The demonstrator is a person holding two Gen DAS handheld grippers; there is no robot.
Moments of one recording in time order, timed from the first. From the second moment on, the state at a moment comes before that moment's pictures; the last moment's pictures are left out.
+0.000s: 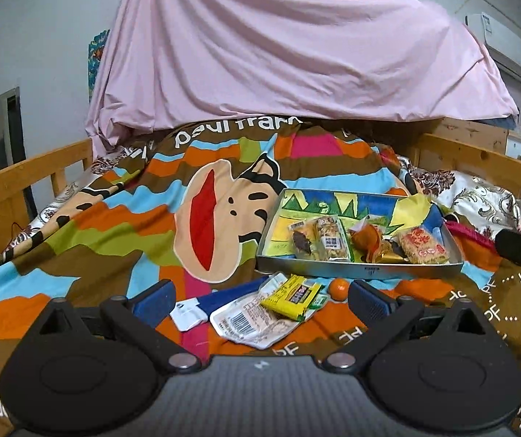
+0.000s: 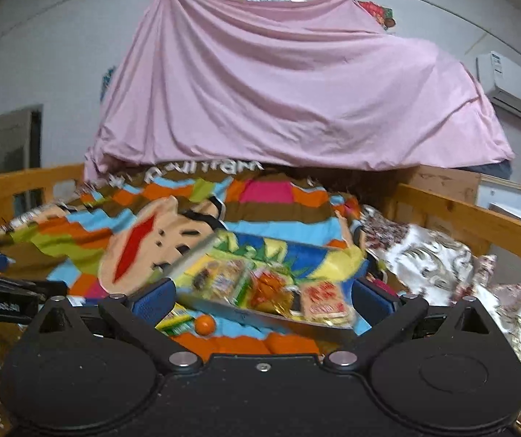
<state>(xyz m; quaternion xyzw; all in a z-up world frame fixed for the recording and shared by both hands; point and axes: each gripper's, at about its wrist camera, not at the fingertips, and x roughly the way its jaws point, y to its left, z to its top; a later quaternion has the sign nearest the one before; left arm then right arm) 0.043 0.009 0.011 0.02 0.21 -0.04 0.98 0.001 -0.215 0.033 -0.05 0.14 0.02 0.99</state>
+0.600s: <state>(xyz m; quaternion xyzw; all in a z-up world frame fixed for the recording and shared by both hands) 0.028 0.011 0.004 0.03 0.26 0.02 0.97 -0.008 -0.198 0.010 -0.09 0.20 0.02 0.98</state>
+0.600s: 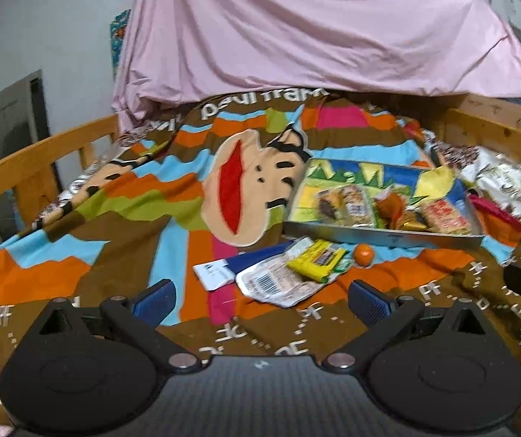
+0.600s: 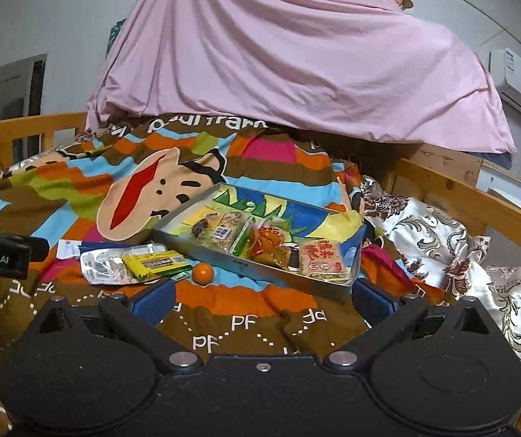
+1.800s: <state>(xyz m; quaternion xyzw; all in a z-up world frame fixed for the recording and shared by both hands) 0.041 0.016 -0.004 0.04 0.32 0.08 0.94 0.020 -0.215 -0.007 -0.02 0.30 0.02 0.95</state>
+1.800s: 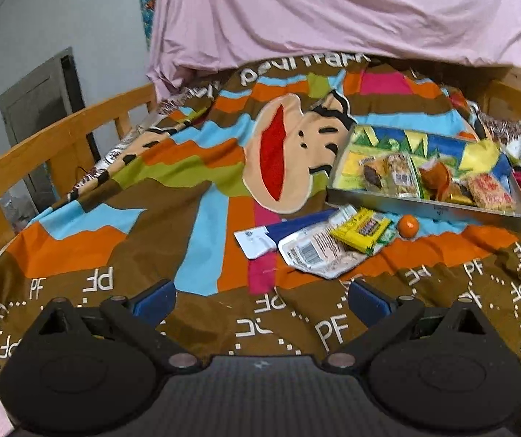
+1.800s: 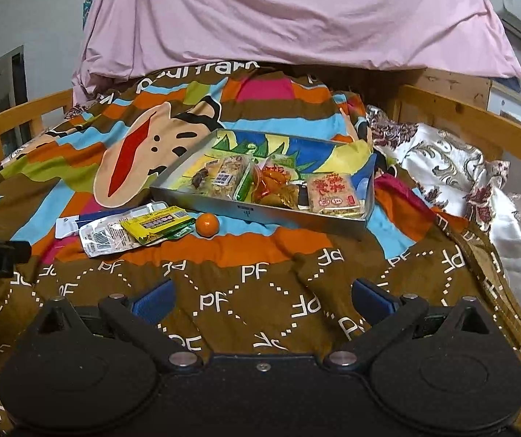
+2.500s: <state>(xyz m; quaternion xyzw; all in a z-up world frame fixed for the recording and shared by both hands) 0.097 0.018 -0.014 0.05 0.38 0.05 0.92 0.089 -0.203 -0.009 -0.08 0.32 0.06 0.94</state>
